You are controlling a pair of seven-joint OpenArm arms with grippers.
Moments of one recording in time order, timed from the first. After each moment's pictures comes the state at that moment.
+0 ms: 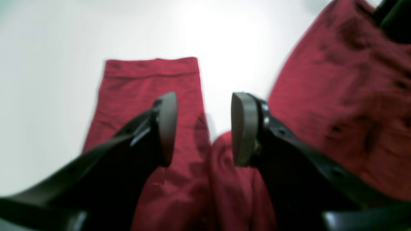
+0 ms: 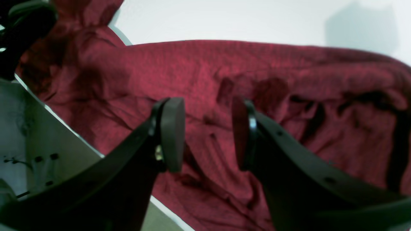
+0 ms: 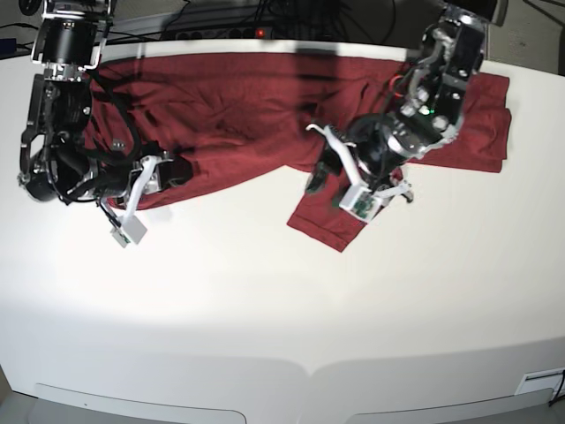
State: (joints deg) left arm 5.6 -8.7 18.0 92.0 -10.5 -19.4 23.7; right arm 3.3 18.5 14.1 90.3 50.9 36.3 -85.5
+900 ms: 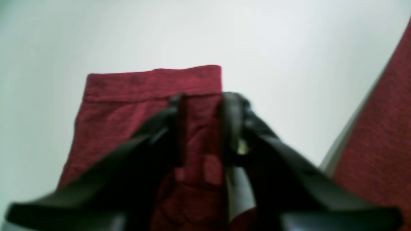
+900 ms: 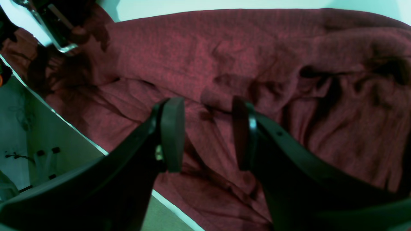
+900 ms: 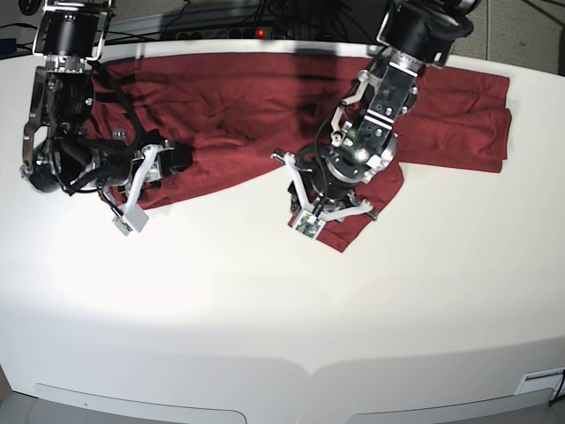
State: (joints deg) left arm -5.5 2.5 21.1 68.3 8.4 -9.5 21.8; right arm 1.5 18.5 14.1 90.3 50.3 36.3 -85.9
